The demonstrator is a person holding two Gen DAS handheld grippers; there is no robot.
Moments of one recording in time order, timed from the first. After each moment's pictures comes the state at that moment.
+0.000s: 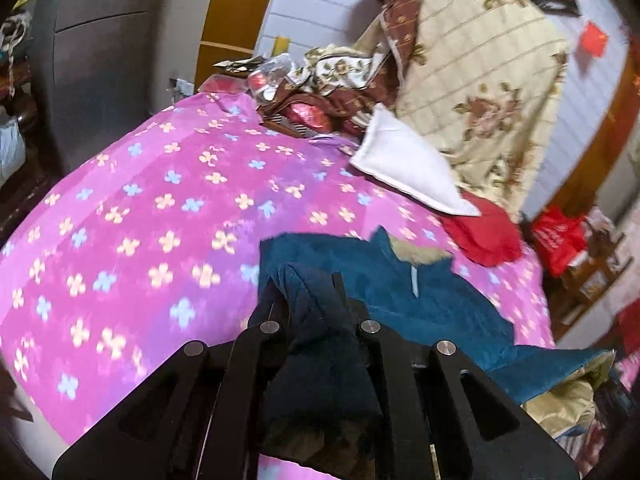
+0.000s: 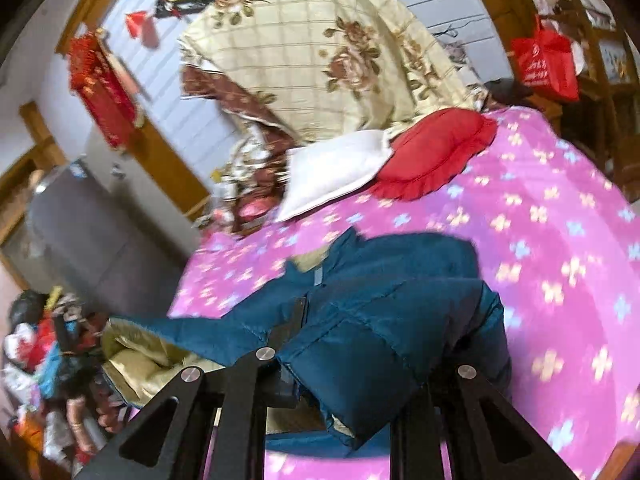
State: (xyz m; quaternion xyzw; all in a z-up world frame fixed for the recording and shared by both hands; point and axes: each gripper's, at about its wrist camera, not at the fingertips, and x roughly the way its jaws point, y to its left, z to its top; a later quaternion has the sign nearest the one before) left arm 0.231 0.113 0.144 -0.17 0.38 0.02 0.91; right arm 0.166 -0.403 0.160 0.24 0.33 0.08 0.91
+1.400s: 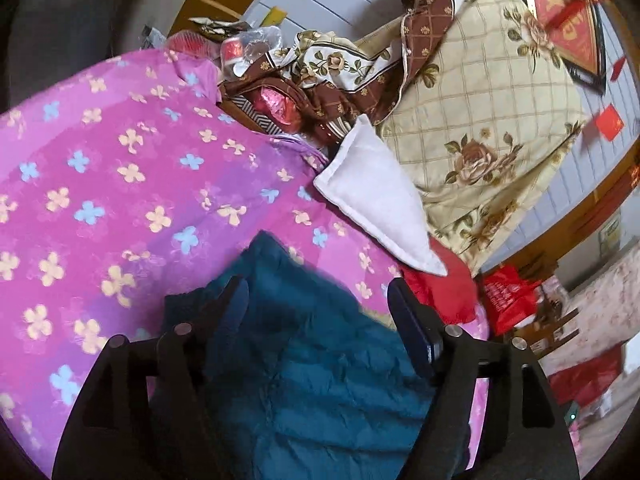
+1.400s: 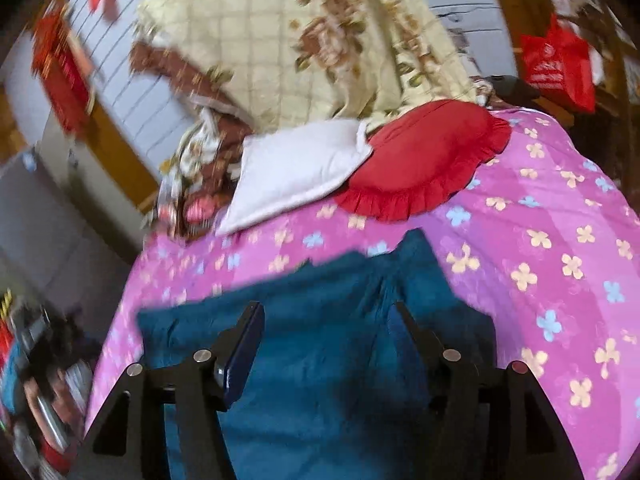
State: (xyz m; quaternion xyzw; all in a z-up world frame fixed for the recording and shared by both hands) left arm 0.370 0.130 0.106 -0.30 0.37 -0.05 0.88; right arm 0.329 -0.399 0.098 0.19 0.37 0.06 0.91
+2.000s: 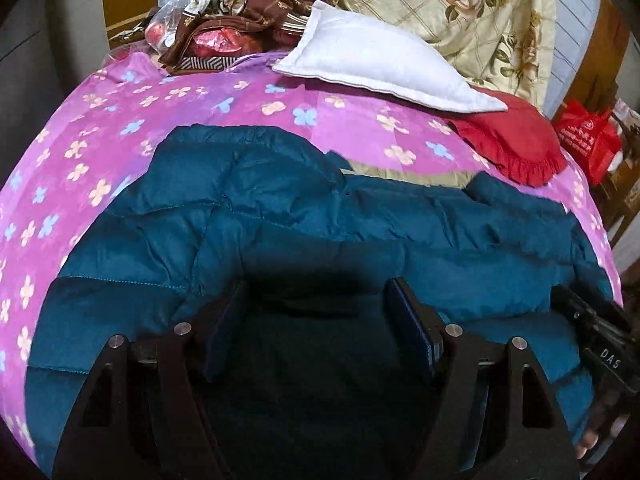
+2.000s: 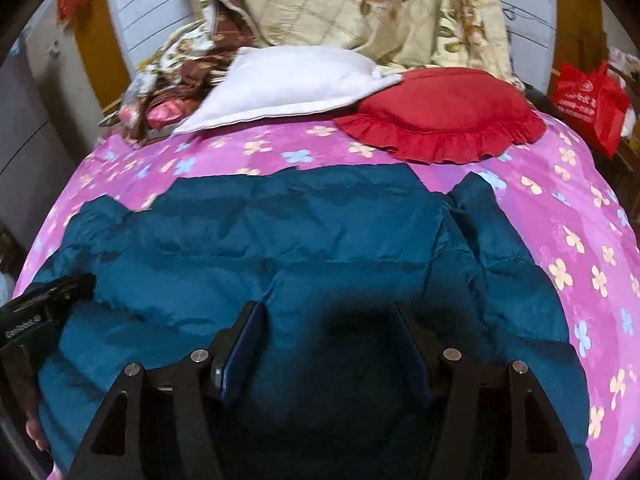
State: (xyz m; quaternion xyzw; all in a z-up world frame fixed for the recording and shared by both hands) left arm 0.405 -0.033 -0.022 -0.04 0.46 -0.04 0.88; right arm 0.386 -0.339 -0.016 0.06 0.44 0.02 0.90
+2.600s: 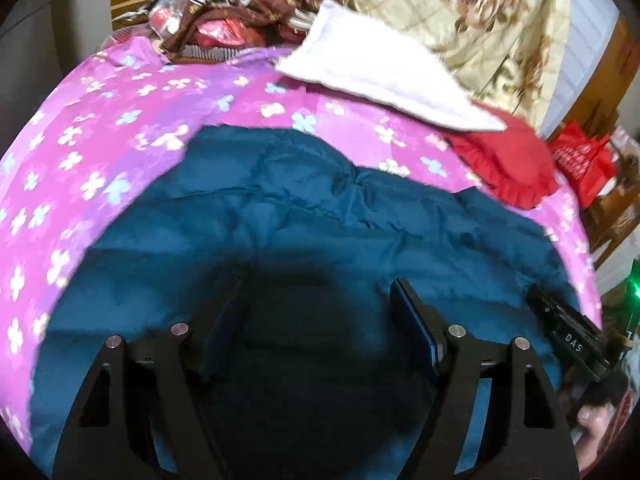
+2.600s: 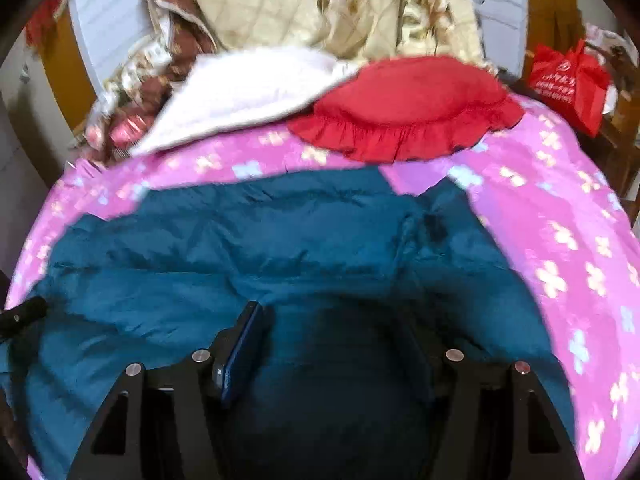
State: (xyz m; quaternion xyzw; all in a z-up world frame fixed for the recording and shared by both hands) left arm 0.401 -0.014 0.003 -0.09 0.47 -0.05 0.88; right arm 0.400 -0.368 -0.016 0.09 0.43 -0.02 0.90
